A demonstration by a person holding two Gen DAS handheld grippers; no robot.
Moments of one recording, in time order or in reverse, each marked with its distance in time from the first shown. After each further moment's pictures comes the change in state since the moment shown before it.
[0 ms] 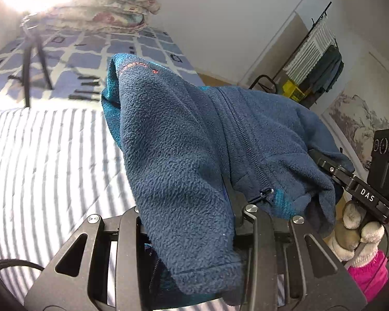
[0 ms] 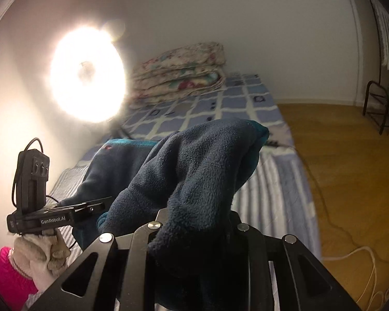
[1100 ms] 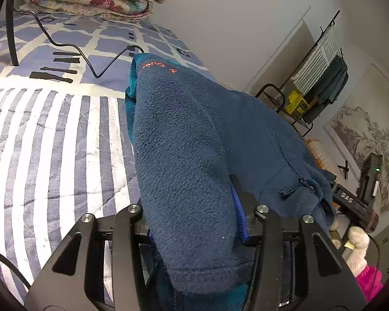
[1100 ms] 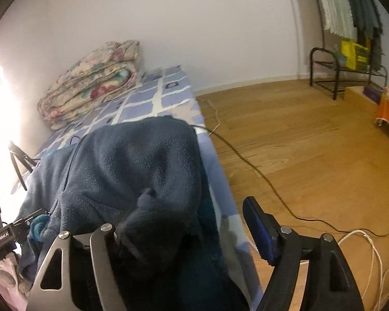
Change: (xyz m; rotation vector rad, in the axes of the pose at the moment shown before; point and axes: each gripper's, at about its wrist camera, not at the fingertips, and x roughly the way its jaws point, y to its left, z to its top) left arm 0.151 0.055 0.001 -0.038 -0.065 -0.036; right arm 0.103 -0.152 -0.043 0.217 -0.043 -0.288
